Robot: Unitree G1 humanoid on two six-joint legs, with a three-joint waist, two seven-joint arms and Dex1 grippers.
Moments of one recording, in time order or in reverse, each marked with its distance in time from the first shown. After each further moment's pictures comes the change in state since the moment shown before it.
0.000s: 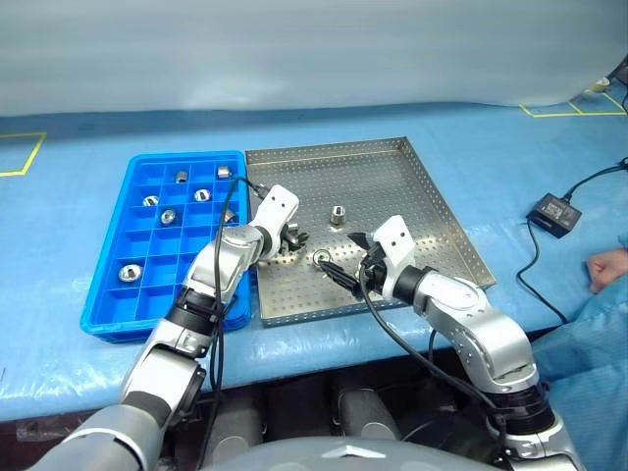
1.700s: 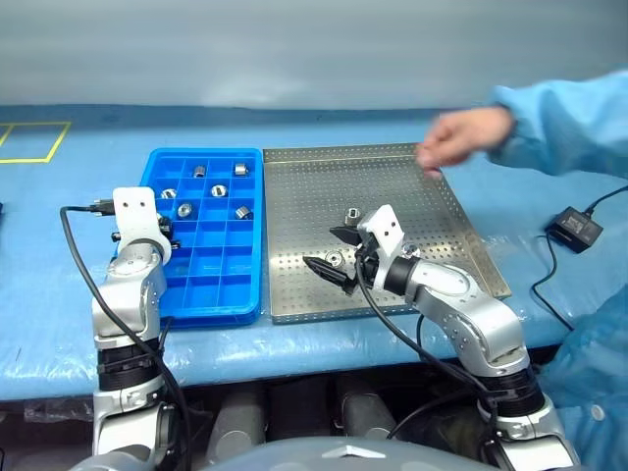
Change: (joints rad) left arm 0.295 0.021 0.538 -0.427 0.033 0.125 0.493; right arm -0.084 0.014 0.010 0.049 0.090 0.001 0.073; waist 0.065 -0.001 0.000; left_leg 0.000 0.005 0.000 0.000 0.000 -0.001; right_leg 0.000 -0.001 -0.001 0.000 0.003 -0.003
